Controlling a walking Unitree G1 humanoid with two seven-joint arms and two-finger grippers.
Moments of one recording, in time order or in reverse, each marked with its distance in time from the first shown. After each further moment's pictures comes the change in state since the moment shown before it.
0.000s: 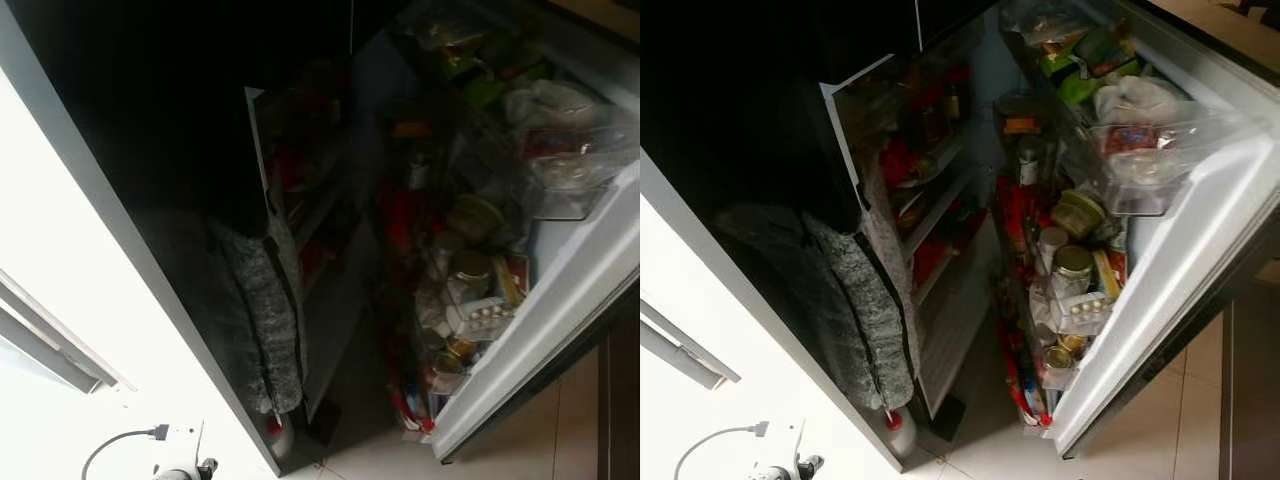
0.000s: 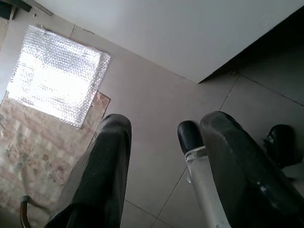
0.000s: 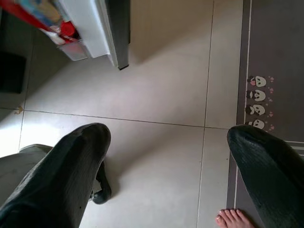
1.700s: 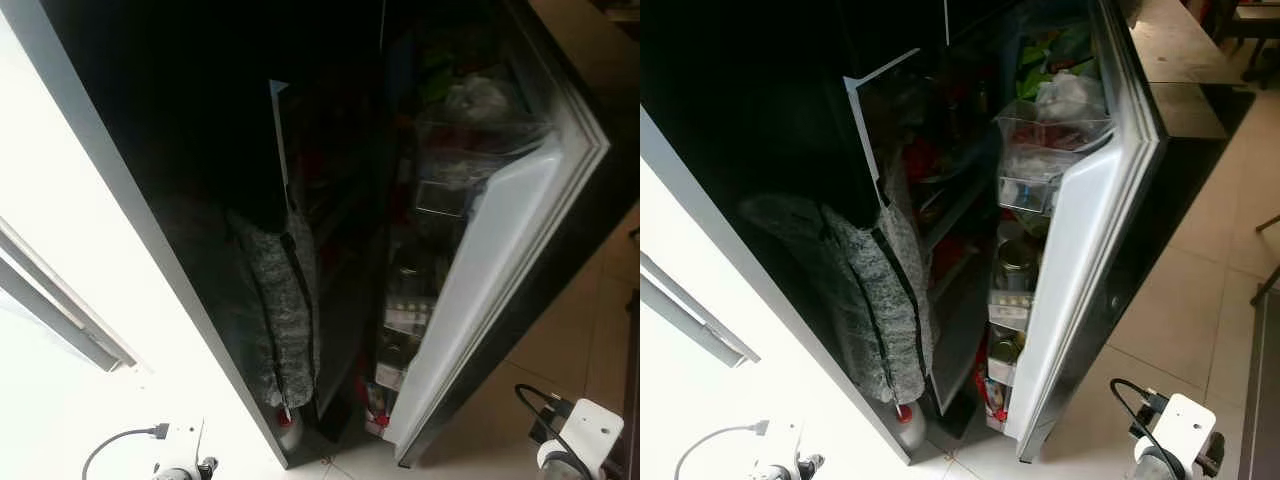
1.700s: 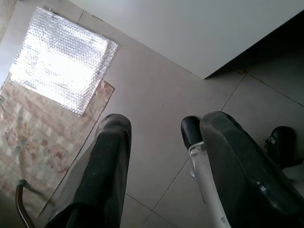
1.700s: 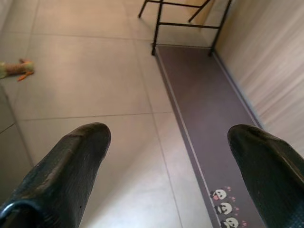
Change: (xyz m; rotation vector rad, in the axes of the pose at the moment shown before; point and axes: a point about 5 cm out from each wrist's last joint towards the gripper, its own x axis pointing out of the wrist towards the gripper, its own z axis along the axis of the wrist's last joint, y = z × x) left arm 0.000 -0.002 0.001 -0.002 -0.002 -0.003; right arm 0.001 0.001 0.122 0.190 -0.526 -0.352
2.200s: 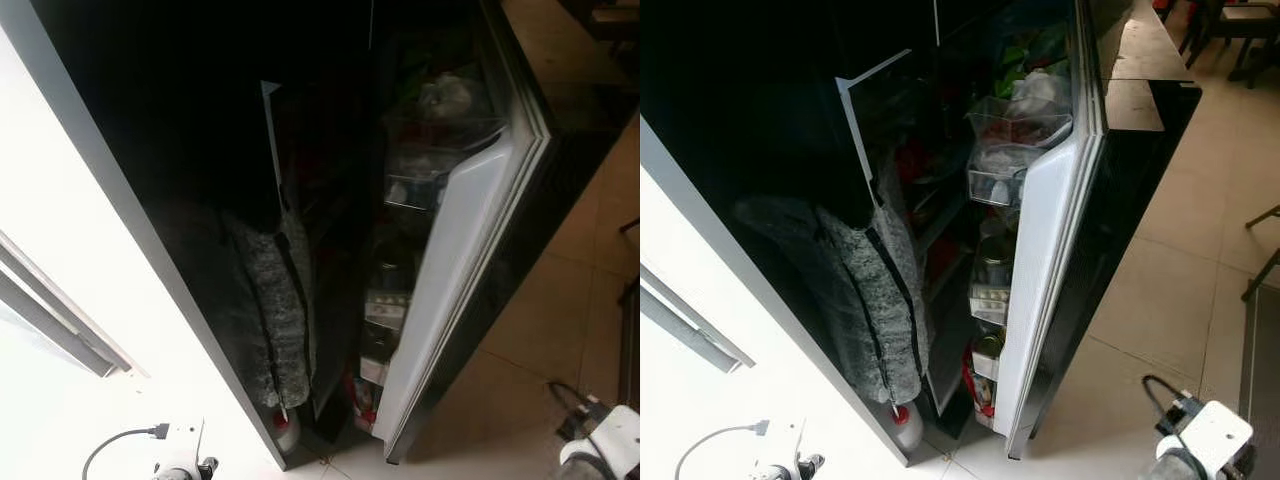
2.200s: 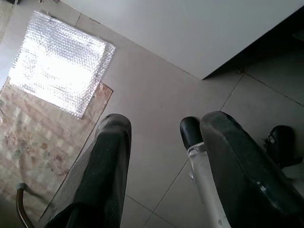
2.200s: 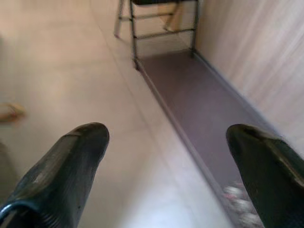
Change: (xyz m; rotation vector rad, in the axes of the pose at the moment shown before) left arm 0.000 0.000 0.000 0.002 0.000 -0.004; right arm 0.012 -0.007 0.023 0.239 -0.058 -0.039
